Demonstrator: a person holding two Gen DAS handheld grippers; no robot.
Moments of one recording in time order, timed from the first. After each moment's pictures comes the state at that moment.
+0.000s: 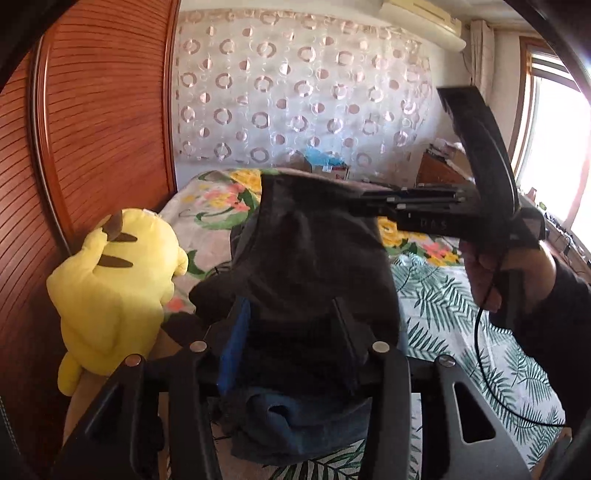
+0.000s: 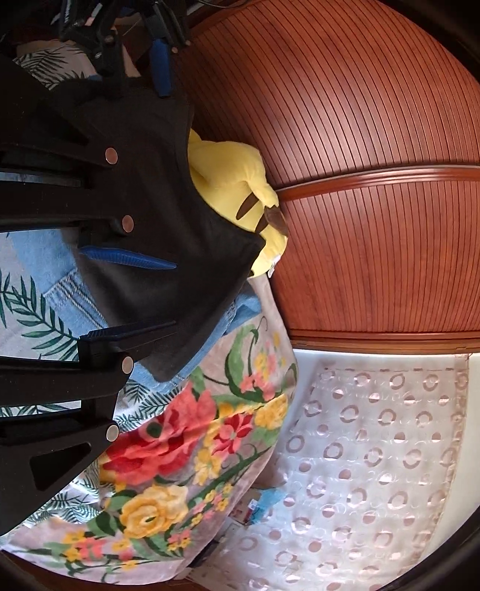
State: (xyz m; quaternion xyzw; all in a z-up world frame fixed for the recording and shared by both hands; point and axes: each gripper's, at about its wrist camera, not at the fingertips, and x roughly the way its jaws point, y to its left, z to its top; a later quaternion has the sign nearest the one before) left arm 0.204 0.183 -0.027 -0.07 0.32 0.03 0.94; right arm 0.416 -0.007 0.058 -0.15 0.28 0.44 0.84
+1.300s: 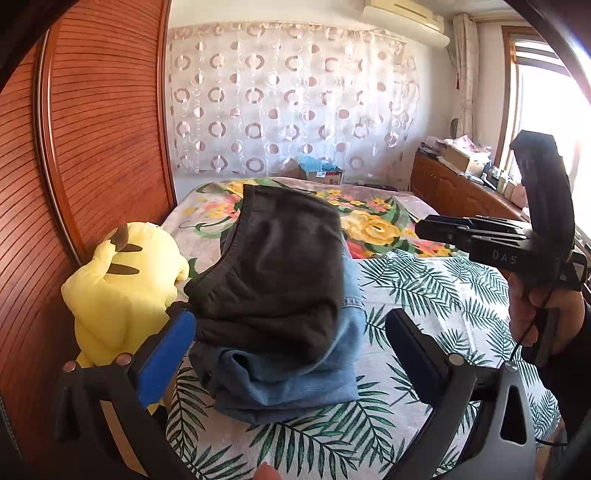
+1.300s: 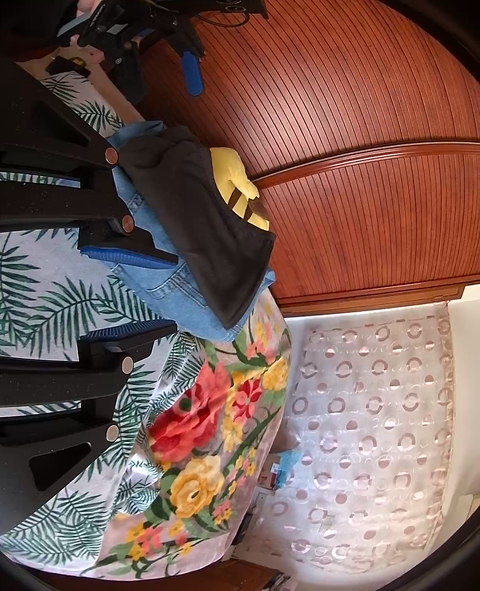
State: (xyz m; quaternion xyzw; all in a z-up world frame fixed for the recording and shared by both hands) left arm 0.157 0.148 0.003 -0.04 0.30 0.03 0.95; right arm 0.315 -0.094 0.066 -0.07 0.27 0.39 0.88
